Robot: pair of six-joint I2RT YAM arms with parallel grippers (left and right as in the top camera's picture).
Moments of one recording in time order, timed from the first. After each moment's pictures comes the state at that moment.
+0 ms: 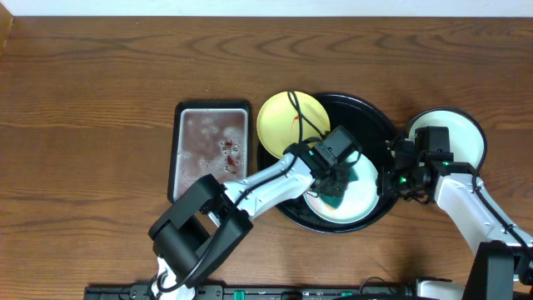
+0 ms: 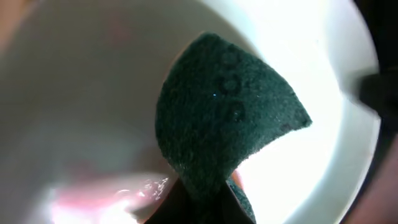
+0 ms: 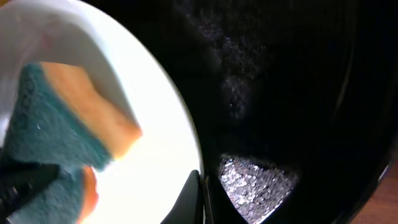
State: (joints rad) left arm -0.88 1.97 1.28 -0.52 0.19 -0.58; right arm -0.03 1.47 0.70 -0.56 -0.32 0.04
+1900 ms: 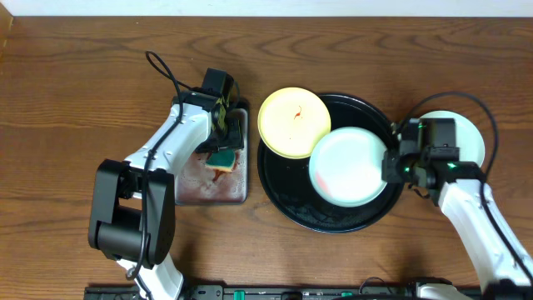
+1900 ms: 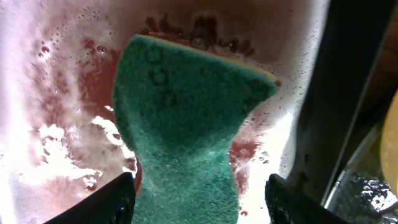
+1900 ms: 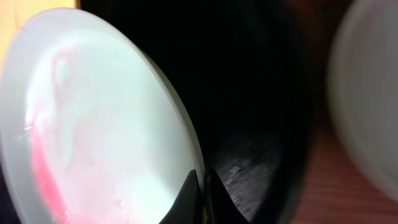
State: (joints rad) left arm -0.25 1.86 1.27 -0.81 0.02 -0.36; right arm 0.01 1.32 0.76 -0.52 -0.17 0.04
